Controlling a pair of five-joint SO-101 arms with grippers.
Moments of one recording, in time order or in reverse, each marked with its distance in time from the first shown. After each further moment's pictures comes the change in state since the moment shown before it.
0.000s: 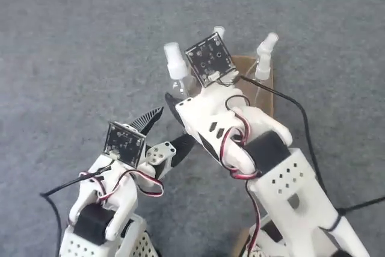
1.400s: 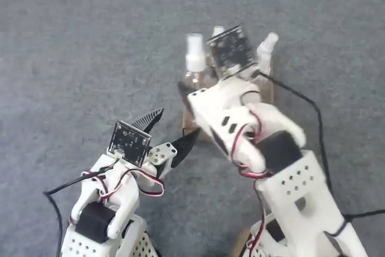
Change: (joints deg) left arm 0.0 0.2 1.6 0.0 -1.8; right arm 3.7 -0.7 0.8 -4.0 -1.1
